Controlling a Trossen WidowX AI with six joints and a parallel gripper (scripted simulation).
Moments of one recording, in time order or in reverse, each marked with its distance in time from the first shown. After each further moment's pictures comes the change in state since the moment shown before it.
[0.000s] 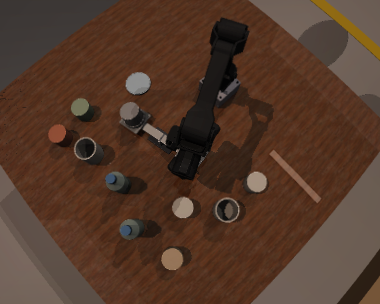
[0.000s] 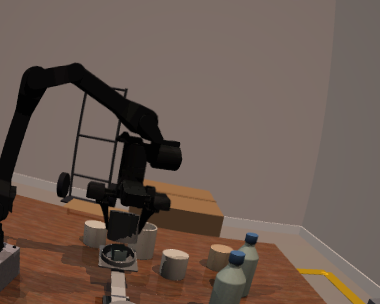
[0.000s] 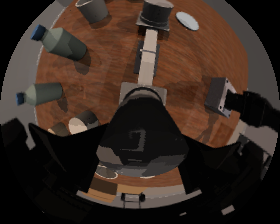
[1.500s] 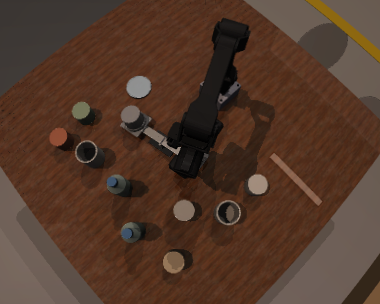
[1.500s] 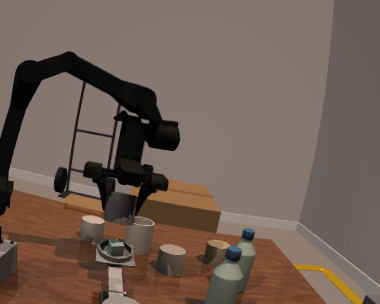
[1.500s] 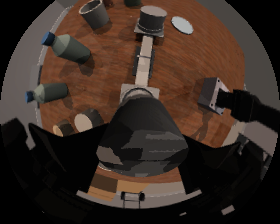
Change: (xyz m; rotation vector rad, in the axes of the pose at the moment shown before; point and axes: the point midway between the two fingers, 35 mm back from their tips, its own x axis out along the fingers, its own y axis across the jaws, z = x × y) arm -0.034 -0.006 0.002 0.000 0.000 -0.002
